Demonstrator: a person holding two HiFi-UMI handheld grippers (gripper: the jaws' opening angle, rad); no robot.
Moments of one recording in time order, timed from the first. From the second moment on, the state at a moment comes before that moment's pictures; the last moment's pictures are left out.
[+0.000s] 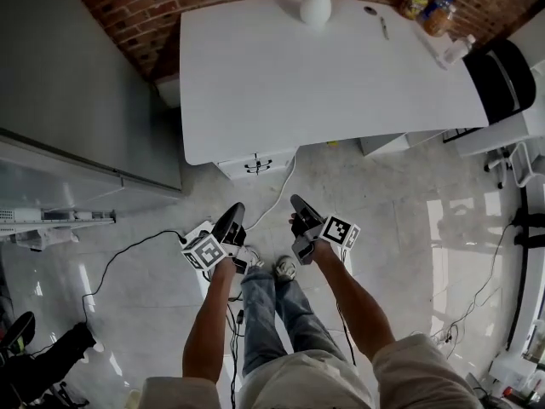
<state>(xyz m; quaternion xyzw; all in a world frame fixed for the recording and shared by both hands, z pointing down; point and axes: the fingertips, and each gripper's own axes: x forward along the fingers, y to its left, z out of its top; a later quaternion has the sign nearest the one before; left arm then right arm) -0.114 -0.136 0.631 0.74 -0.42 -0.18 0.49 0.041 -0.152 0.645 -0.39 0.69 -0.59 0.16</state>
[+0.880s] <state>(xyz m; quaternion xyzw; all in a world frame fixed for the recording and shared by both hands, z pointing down) -0.083 -0.068 0.383 0.86 -0.51 0.04 0.10 0.024 -0.081 0.392 -0.42 0.90 -0.03 -0.12</state>
